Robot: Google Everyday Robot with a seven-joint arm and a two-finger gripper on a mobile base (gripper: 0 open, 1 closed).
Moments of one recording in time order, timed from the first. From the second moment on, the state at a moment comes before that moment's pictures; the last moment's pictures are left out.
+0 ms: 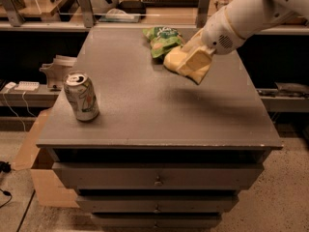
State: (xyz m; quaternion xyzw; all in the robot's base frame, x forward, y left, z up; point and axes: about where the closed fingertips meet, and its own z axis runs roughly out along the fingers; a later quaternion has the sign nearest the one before) arm 0.607 -0.093 0.935 -0.58 0.73 0.15 0.33
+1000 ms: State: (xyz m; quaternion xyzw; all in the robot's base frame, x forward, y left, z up) arm 0.532 0.055 0.889 -0.77 0.59 0.12 0.23
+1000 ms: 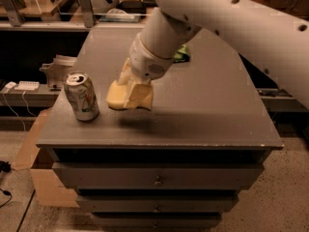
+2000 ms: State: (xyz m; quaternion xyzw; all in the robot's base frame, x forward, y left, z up) arm 0.524 0.114 0.879 -0.81 0.53 0.15 0.21
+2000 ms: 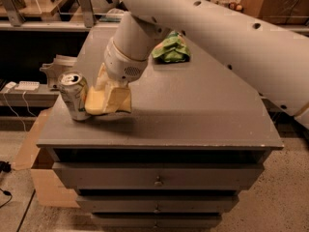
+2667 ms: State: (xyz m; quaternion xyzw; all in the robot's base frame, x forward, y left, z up) arm 0.537 0.116 0.870 -0.80 0.54 0.16 0.21
